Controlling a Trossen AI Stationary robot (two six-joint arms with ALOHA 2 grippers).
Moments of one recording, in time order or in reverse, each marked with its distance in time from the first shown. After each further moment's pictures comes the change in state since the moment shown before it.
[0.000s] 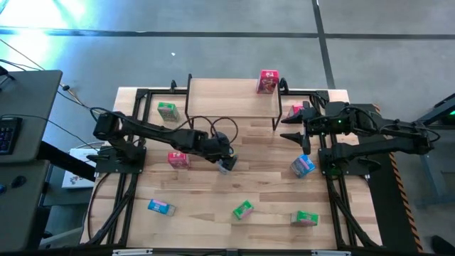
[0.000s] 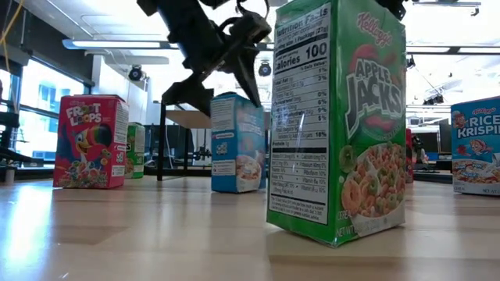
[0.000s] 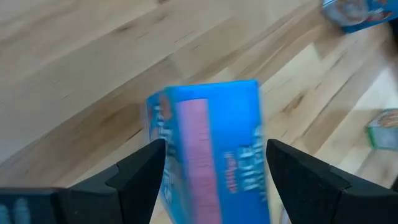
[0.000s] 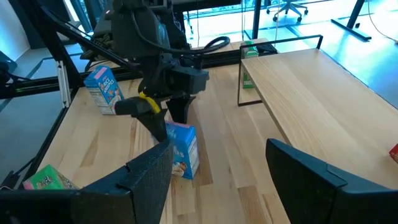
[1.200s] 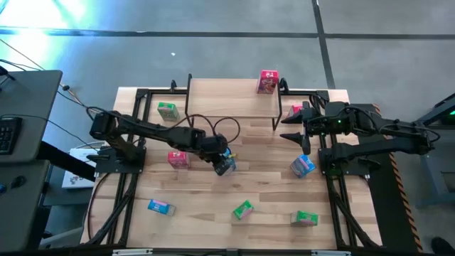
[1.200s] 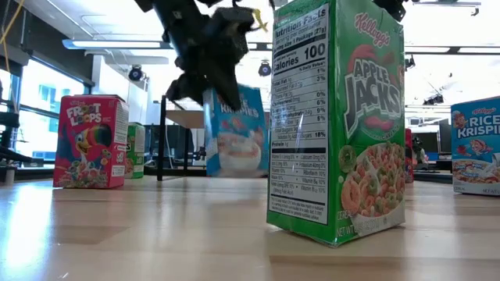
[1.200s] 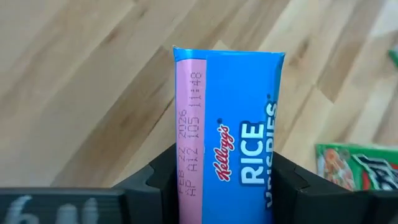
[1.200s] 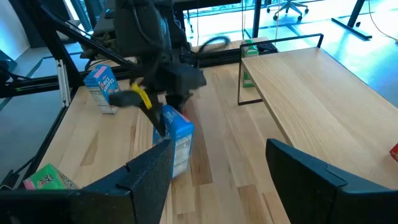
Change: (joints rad) left arm 0.008 -0.054 -0.001 -0.098 0.058 0.334; right arm 0.000 0.001 0.000 -0.001 -0.003 0.000
